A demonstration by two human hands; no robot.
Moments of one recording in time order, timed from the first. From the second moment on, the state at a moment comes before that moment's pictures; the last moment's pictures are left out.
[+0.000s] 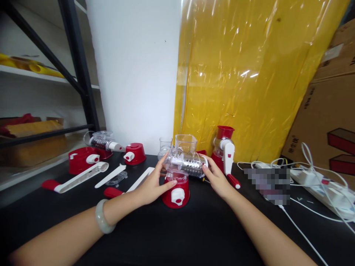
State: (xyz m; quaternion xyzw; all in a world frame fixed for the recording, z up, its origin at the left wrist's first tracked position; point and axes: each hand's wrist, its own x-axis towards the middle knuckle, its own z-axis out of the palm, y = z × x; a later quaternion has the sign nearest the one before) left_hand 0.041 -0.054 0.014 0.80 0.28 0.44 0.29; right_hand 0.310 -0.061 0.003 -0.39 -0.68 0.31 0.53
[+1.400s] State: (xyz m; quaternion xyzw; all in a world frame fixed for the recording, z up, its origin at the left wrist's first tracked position) left_hand 0.040 -0.051 0.012 0.81 0.26 0.44 0.27; right_hand 0.290 -0.085 0.021 -0.34 -0.55 0.47 0.60
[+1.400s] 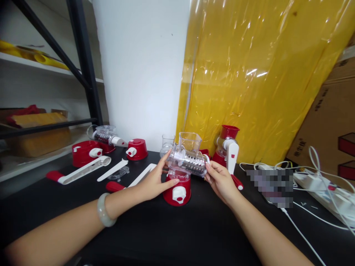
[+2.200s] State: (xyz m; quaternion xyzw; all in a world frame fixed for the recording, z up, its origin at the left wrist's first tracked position) left_hand 0.028 -0.047 0.032 0.84 0.29 0.36 0.28; right_hand 0.276 -0.087 0.023 -0.32 -0.55 0.48 0.60
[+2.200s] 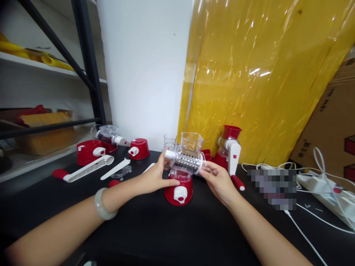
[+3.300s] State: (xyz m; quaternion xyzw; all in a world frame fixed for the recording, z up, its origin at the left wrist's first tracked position) left_hand 0.005 -0.039 0.058 0.84 0.38 0.37 0.09; right_hand 0.276 -0.101 0.027 -0.36 -0.61 0.38 0.59
